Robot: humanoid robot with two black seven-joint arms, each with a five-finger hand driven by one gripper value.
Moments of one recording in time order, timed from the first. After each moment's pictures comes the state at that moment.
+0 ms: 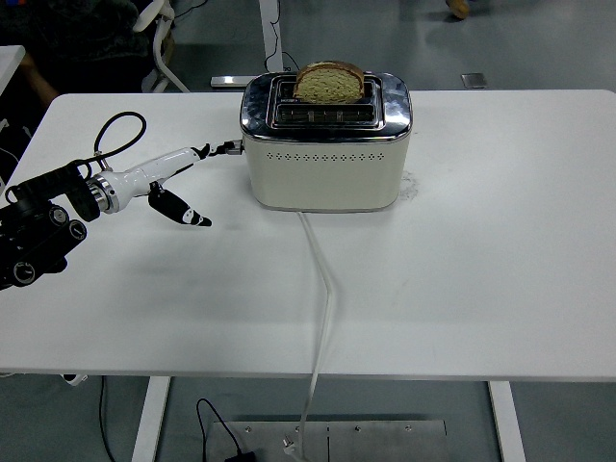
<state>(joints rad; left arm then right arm) -0.89 0.43 -0.42 -0.72 1.30 -0.11 -0.45 0.03 0.00 0.26 0.08 -0.30 0.06 0.18</state>
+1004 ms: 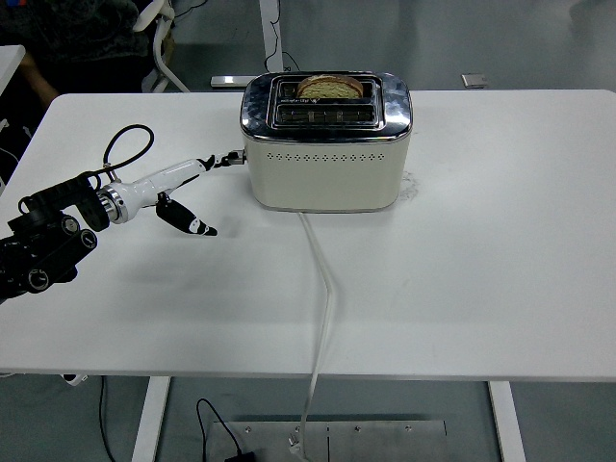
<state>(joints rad) -0.87 0.39 -0.42 -0.68 1.30 -0.11 -0.45 0.03 0.00 0.26 0.08 -0.30 0.06 0.18</state>
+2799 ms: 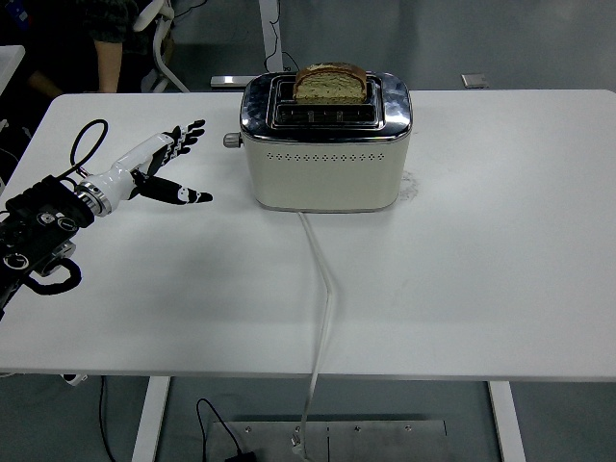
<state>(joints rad) -0.85 0.42 -0.43 -0.66 0.76 -0.15 -0.45 0.03 0.00 0.26 0.08 -0.30 0.06 0.18</state>
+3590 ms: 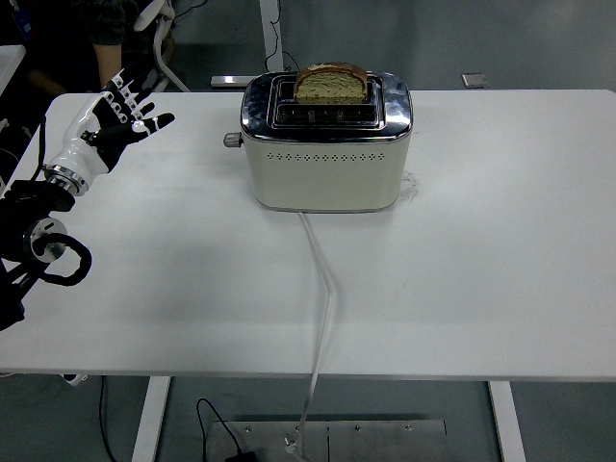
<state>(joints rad) -0.85 0.41 -0.47 -0.65 0.09 -0.22 -0.46 0.03 0.00 0.26 0.08 -0.30 0.06 0.18</state>
